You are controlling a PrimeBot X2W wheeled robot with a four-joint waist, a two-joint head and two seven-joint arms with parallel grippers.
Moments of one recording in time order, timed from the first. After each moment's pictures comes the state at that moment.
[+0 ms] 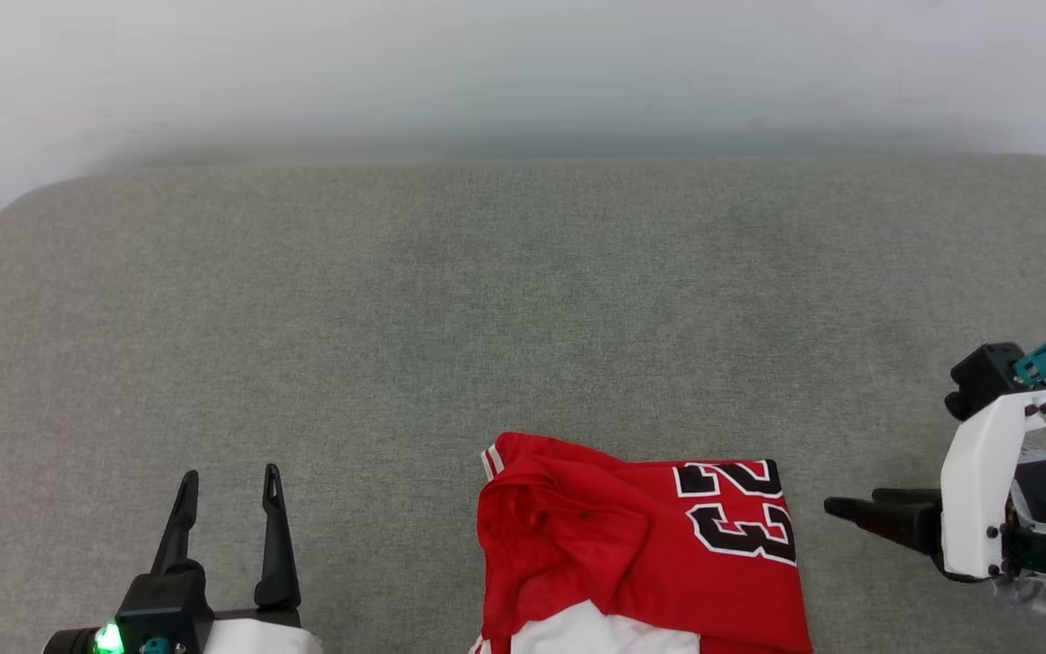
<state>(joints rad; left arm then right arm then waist) 0.13 0.05 0.03 -0.02 -0.05 0.04 -0.26 -0.30 -0.54 0.26 0.12 0.95 0.13 0.93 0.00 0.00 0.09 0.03</state>
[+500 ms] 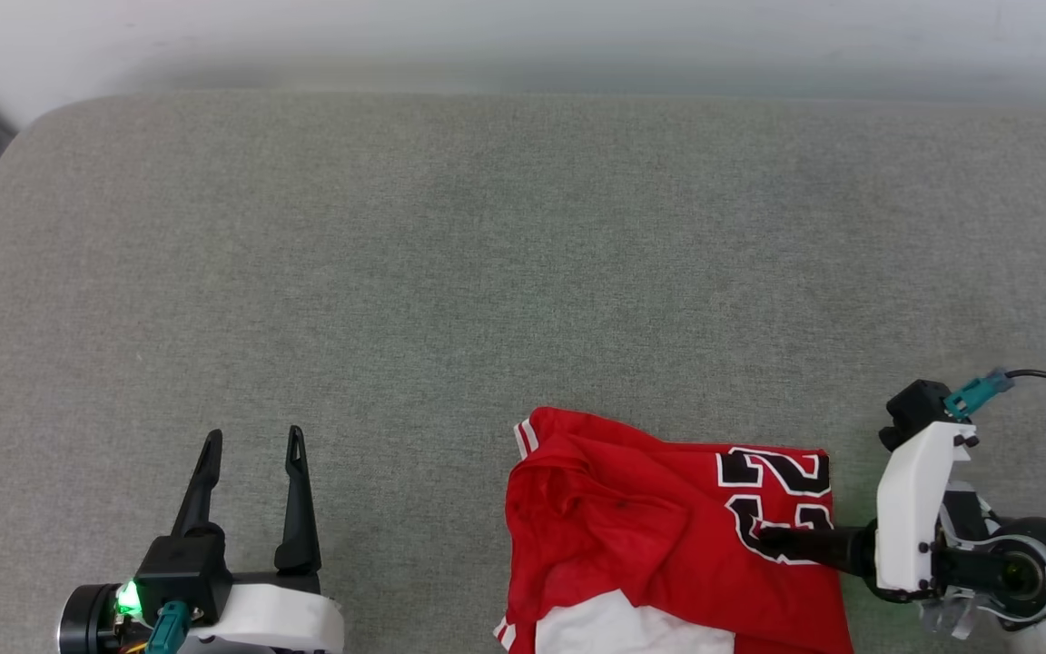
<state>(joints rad) 0.04 0.05 0.00 0.00 -0.05 0.03 -0.26 -0.30 -0.38 0.26 0.30 0.98 0.13 0.97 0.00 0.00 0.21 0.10</state>
